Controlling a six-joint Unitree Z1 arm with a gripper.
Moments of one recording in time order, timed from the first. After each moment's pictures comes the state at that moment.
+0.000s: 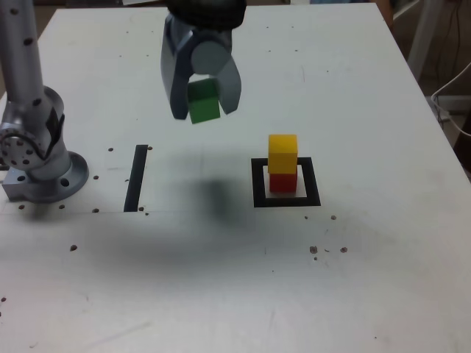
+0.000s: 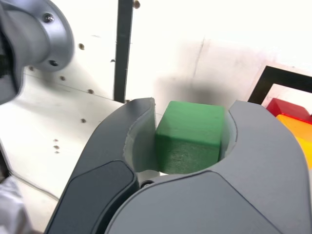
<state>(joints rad) 0.02 1.80 -1.54 1.55 -0.01 -0.21</state>
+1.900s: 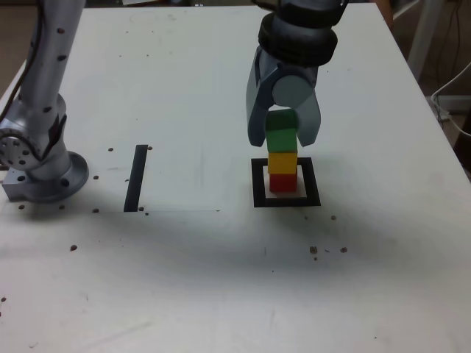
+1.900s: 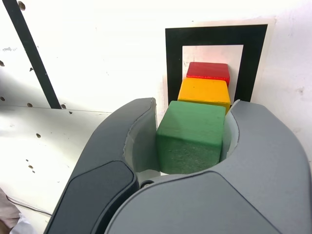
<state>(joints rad) -0.06 2.07 -1.81 1.52 0.00 -0.08</state>
